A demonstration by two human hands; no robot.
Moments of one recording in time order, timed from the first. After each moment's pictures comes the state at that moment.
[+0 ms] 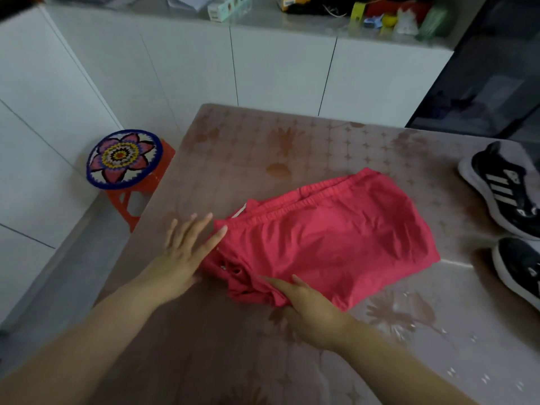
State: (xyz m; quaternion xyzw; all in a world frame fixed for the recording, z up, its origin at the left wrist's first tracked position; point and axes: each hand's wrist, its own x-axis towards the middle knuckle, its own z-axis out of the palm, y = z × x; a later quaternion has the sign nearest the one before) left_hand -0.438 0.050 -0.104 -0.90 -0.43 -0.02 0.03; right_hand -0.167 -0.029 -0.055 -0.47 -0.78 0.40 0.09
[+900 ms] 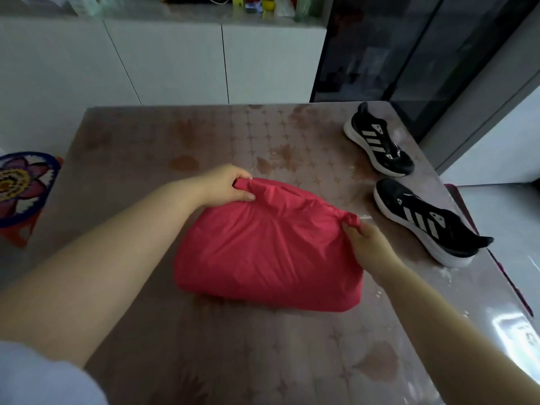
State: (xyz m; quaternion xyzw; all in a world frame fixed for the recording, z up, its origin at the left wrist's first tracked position) left_hand -0.181 0.106 -0.007 -0.87 -0.35 -0.01 -0.35; right_hand 0.038 -0.091 -0.046 -0.80 -0.35 0.34 0.34
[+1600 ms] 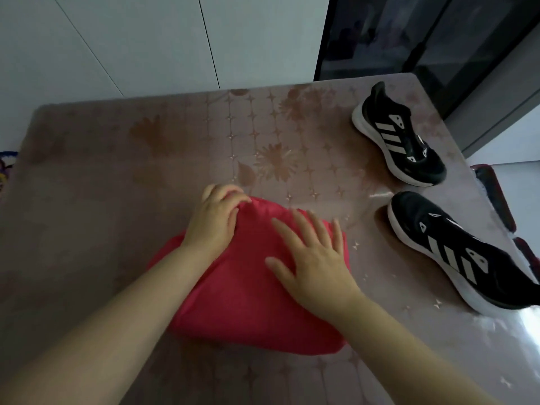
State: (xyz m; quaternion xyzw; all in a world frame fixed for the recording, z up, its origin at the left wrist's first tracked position) left_hand -0.118 0.130 -0.115 -0.88 -0.39 -0.23 -0.13; right_hand 0.032 -0.017 -0.084 -0.73 -0.65 0.14 0.15
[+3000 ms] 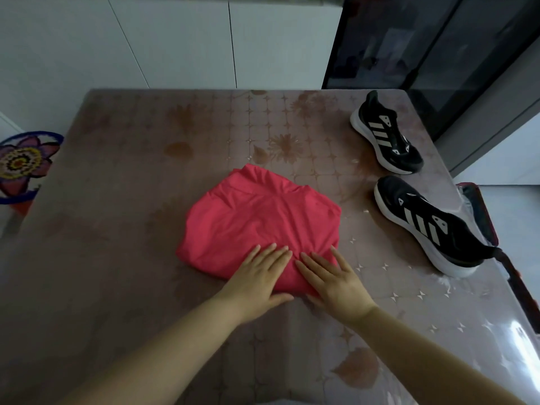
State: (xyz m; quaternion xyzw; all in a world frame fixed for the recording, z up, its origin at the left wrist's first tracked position) left_hand -0.146 -0.056 -0.107 -0.94 -0.30 0.07 -0.15; right_hand 0.049 -0.132 -0.135 -0.57 -0.82 -0.02 0.07
